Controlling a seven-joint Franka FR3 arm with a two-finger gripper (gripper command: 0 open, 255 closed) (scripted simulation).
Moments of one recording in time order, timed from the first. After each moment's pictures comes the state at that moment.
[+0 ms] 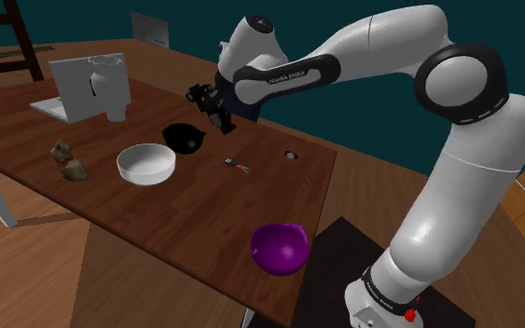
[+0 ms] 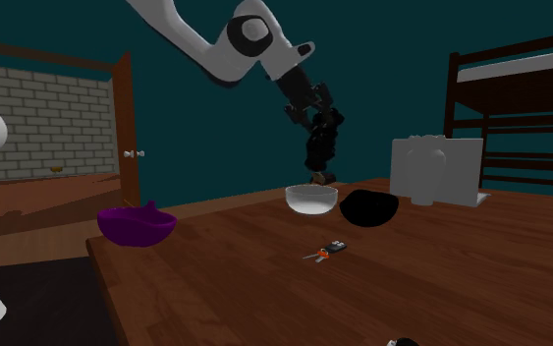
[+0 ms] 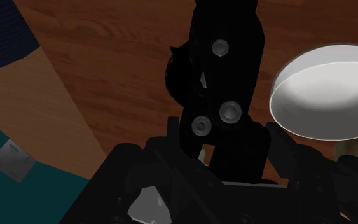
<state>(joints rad) -0.12 0.19 0.30 -1.85 -0.38 2.61 -0.02</state>
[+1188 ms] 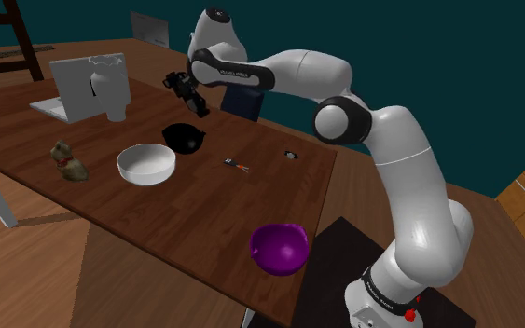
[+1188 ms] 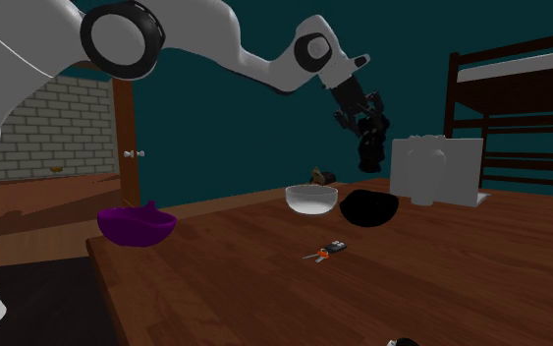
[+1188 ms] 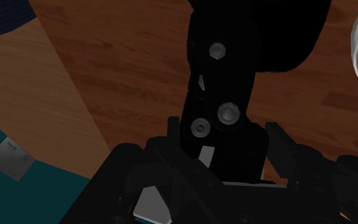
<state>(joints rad) 0.02 0.85 0.26 -0.86 -0.42 2.27 -0.14</state>
